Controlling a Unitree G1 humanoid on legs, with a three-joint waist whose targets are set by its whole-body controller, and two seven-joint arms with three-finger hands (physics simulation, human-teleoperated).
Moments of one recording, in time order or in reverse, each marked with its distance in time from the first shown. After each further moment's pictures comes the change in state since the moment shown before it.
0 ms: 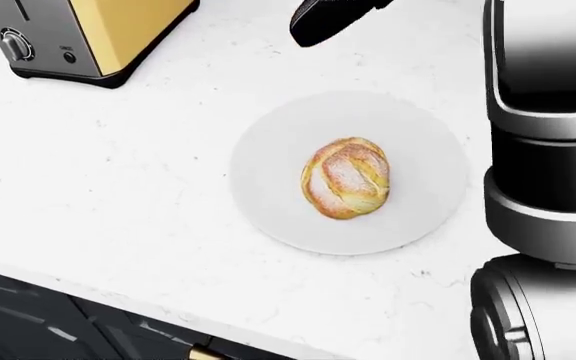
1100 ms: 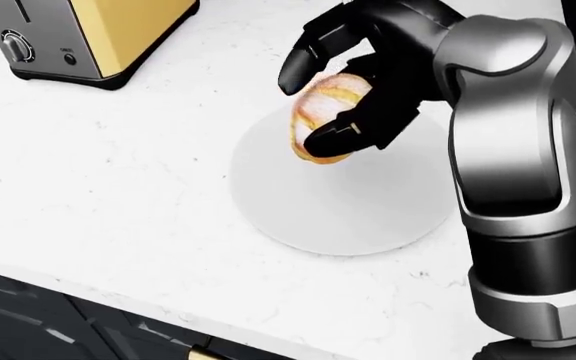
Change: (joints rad) left arm 0.005 -0.008 -0.006 -0.006 -0.019 -0.005 0.017; right arm 0.299 0.020 0.051 -0.034 -0.049 -0.075 0.132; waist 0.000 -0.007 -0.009
